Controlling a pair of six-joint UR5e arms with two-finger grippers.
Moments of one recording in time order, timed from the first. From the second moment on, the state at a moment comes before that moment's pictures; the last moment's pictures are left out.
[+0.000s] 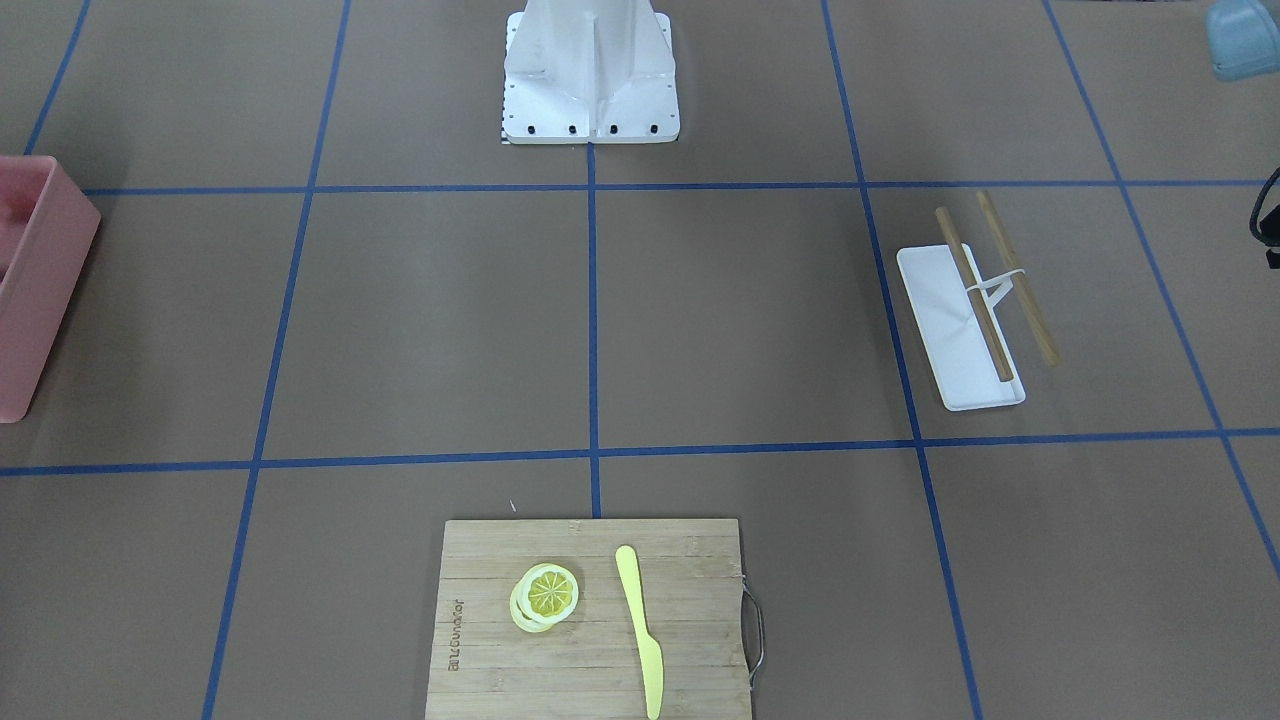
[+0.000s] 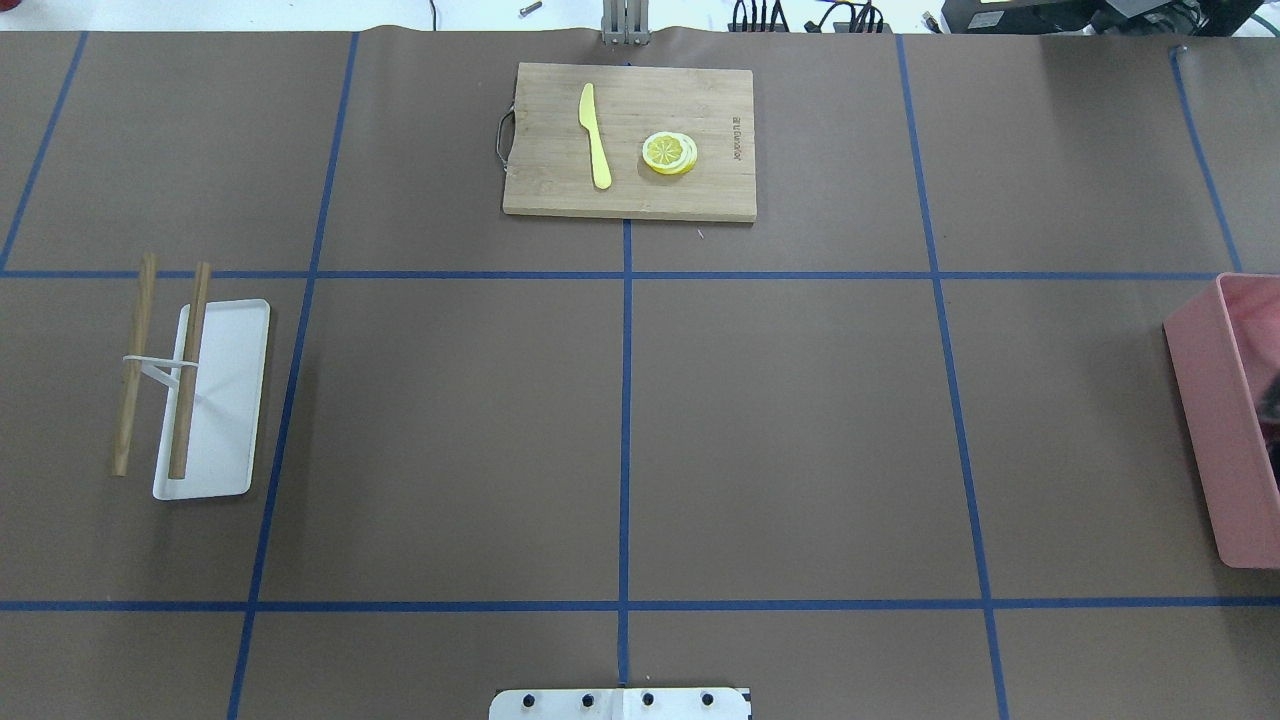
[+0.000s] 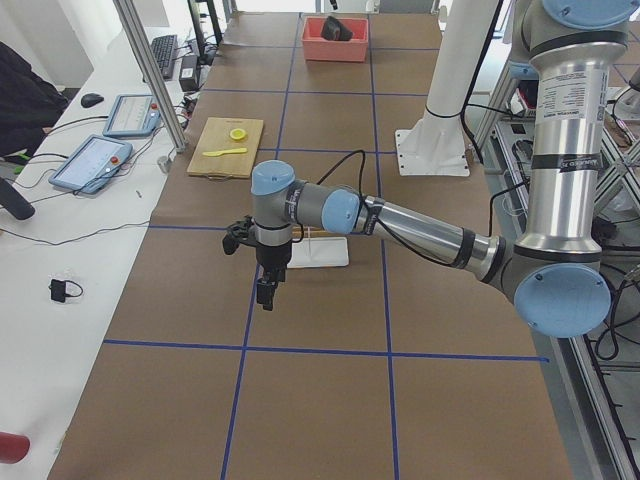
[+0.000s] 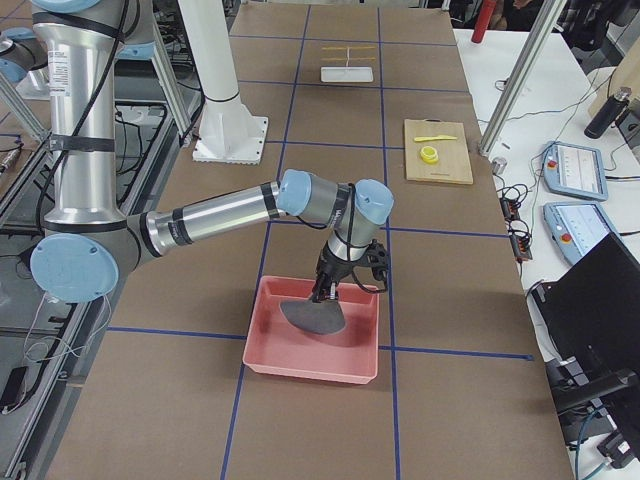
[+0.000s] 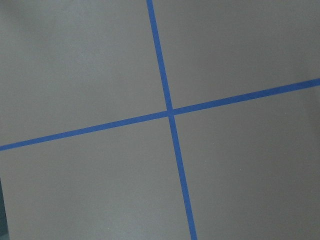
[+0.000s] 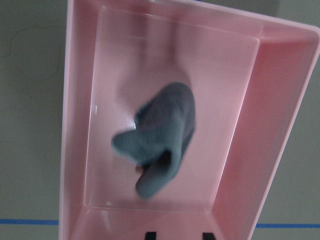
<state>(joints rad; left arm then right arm) -1.36 -1.56 -1.89 -1.46 -2.05 -0.09 1.43 -1.62 1.91 -2.15 2.20 -0.17</state>
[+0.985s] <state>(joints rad) -1.40 -1.54 -1.90 -1.46 -2.08 -0.07 1.47 -1.58 1.82 -1.78 2.22 -0.09</state>
